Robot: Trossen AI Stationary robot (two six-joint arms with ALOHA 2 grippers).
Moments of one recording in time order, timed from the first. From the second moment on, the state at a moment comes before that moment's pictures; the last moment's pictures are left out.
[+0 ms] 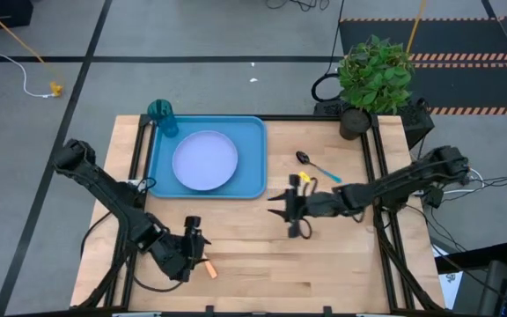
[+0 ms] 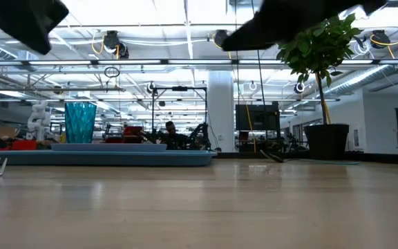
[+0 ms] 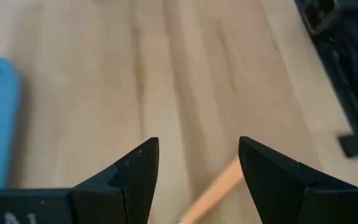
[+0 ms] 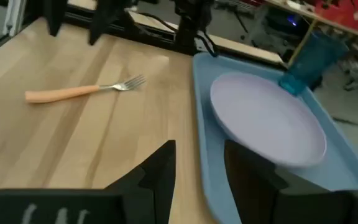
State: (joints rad) left arm -0.74 1.41 0.91 -0.45 -0.38 -0.44; right arm 0.28 1.39 0.74 0.25 0.37 -0.07
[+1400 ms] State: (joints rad) left arm -0.57 1.68 0.88 -0.61 -0.04 0.04; right arm 0.38 1.35 0.66 0.36 0.42 0.04
